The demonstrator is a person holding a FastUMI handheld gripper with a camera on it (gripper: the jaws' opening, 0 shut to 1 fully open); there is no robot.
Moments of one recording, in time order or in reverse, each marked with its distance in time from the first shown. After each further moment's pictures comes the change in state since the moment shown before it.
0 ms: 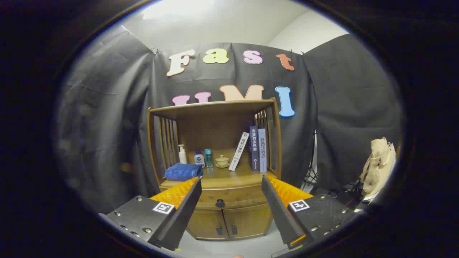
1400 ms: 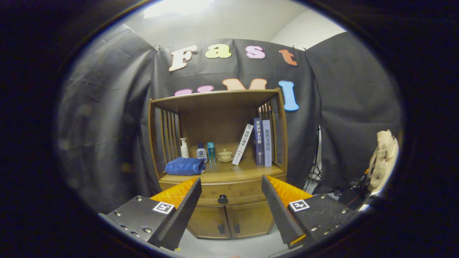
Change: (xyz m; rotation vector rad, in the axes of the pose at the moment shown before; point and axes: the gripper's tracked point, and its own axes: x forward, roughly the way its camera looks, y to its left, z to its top) arm 0.018 0.009 -0.040 -0.008 0.016 0.032
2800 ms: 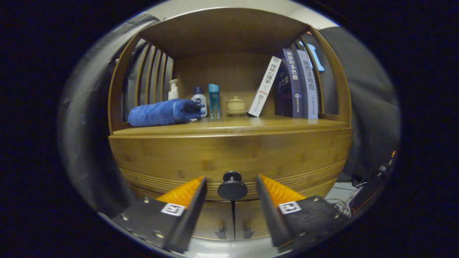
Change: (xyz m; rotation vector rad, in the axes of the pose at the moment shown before) arm 0.231 0.038 -0.226 -0.060 0.169 0.037
